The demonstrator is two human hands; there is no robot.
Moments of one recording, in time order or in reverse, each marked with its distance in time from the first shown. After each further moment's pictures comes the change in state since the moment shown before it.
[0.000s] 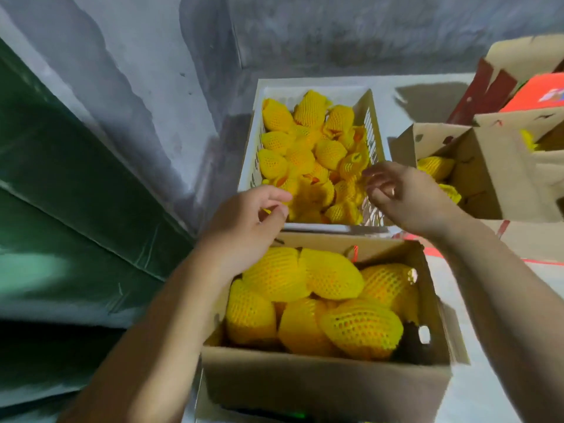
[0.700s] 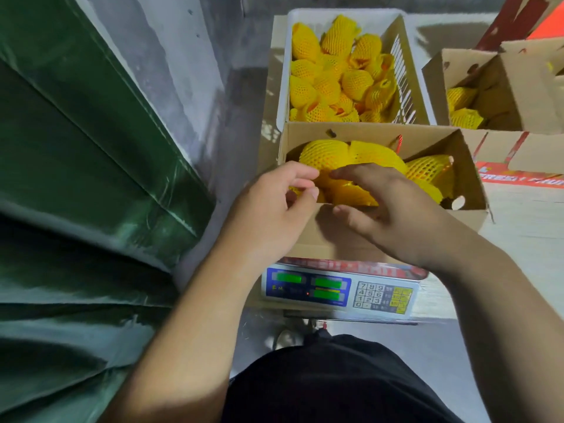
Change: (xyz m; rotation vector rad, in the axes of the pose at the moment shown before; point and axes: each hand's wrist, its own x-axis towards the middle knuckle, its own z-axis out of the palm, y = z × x) left_hand -0.172 -0.041 -0.003 -0.055 0.085 0.071; right_hand -0.186 -0.150 0.070 -0.034 -0.178 -0.186
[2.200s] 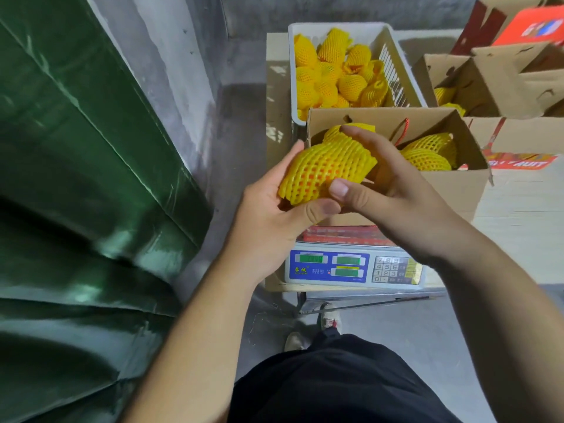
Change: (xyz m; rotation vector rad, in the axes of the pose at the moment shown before) left_hand -0.069 -0.037 -0.041 -0.698 -0.090 0.076; right_hand -0.037 -0.105 0.040 0.872 0.178 0.065
